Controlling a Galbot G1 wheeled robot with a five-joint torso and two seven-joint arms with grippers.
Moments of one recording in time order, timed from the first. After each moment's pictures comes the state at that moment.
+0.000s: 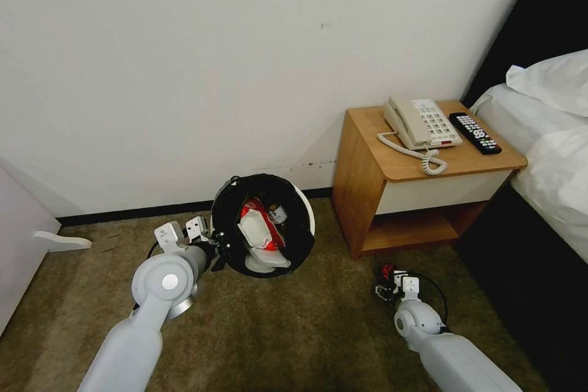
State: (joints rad) left arm 1.10 -1.18 -0.36 -1.97 -1.25 0.64 -0.71; right arm -0.97 1.11 0.02 1.17 0.74 -0.35 0.41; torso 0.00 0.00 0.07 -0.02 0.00
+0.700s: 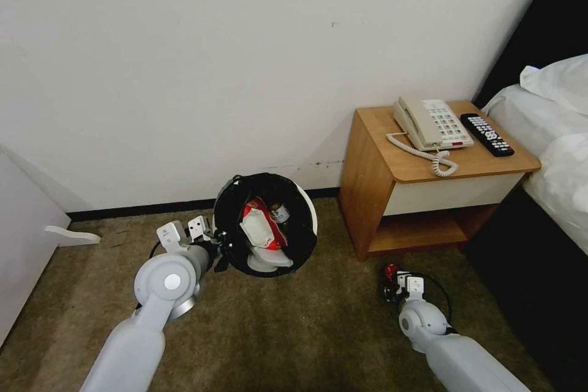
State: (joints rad) left arm 1.10 -1.19 -0.35 -1.98 -1.25 0.64 -0.72; right arm -1.00 1.04 0.02 1.25 0.83 -0.36 0.46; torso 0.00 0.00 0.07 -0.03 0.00
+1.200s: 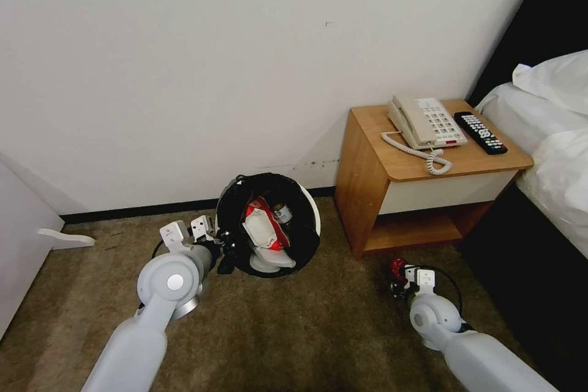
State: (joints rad) left arm 1.09 -1.18 -0.34 -1.98 -1.25 0.64 -0.73; right arm -1.04 0.91 -0.01 1.49 0.98 -0.40 0.57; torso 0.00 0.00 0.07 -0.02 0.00
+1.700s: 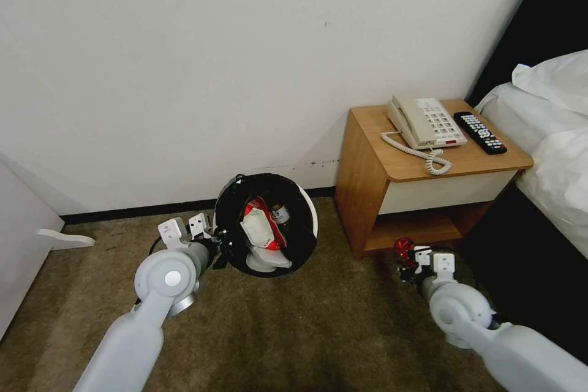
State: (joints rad) left arm 1.07 -1.15 -0.33 -1.96 -1.26 0.64 -0.72; right arm -1.08 0.64 0.00 1.86 1.13 -0.41 0.65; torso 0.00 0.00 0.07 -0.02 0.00
